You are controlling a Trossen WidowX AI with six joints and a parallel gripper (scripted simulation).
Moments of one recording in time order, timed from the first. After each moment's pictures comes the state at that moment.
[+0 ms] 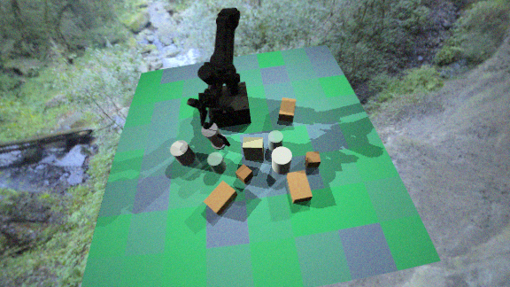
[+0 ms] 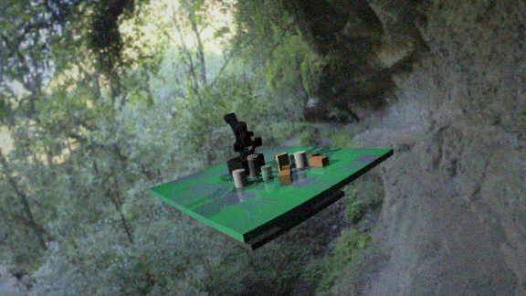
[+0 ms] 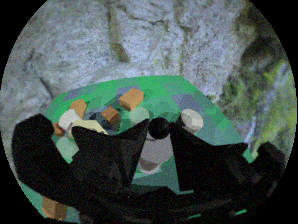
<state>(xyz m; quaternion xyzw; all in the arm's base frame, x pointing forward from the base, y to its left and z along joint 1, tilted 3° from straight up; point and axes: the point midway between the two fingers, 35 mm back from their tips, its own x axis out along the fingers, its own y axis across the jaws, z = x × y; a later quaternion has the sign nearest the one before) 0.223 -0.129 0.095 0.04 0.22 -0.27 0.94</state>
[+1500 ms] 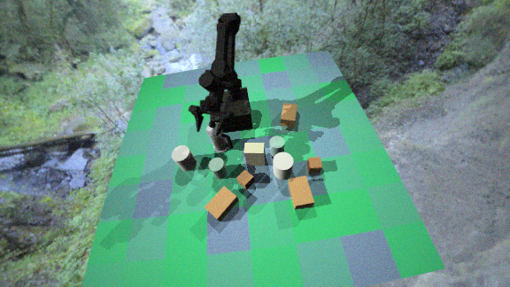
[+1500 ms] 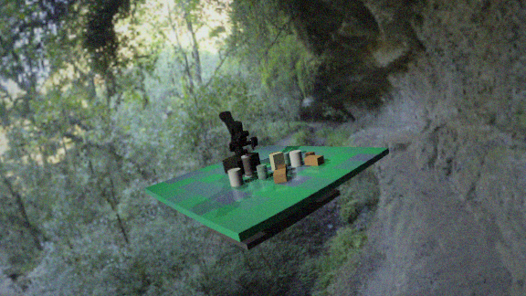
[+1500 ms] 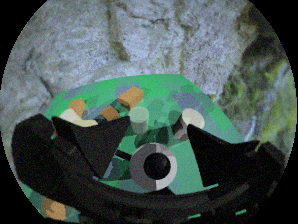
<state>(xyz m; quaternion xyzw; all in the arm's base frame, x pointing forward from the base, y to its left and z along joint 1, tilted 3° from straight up) 0.228 -0.131 0.093 0.04 0.23 -0.27 0.94</state>
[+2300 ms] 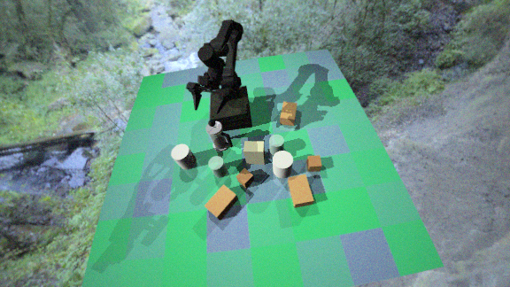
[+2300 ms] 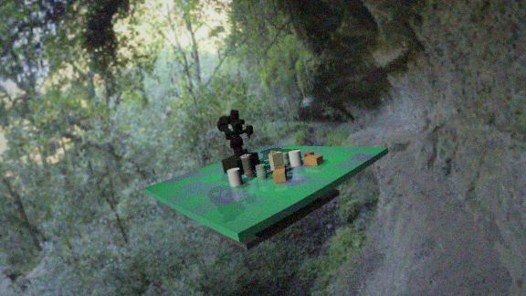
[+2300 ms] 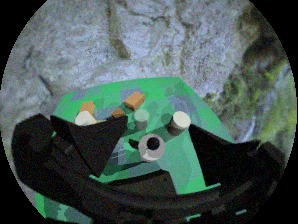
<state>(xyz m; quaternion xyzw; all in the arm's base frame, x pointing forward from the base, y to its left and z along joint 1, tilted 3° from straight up) 0.190 -0.104 0.165 0.04 0.24 -0.27 0.93</state>
